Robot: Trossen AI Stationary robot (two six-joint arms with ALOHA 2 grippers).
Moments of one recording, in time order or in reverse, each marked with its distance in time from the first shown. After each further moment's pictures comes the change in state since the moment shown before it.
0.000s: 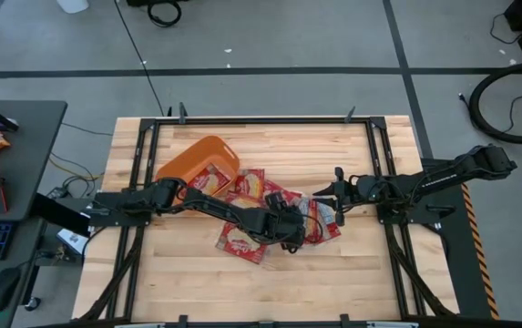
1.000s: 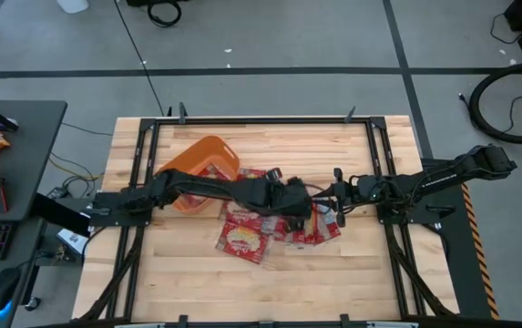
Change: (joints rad) left arm 0.069 -0.031 0.529 -0.609 0.150 -0.083; right arm 0.001 0.000 0.000 0.016 -0.042 -0.017
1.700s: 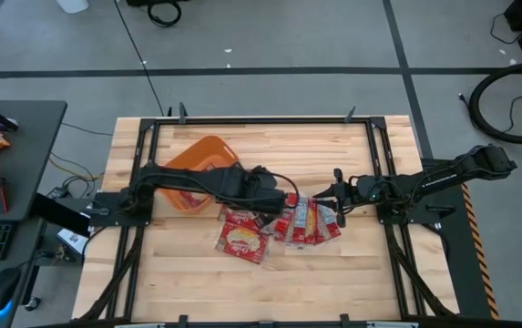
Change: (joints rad) left arm -0.037 -0.183 -0.033 -0.404 0.060 -0.331; right arm 0.000 0.000 0.000 -0.016 -0.002 0.006
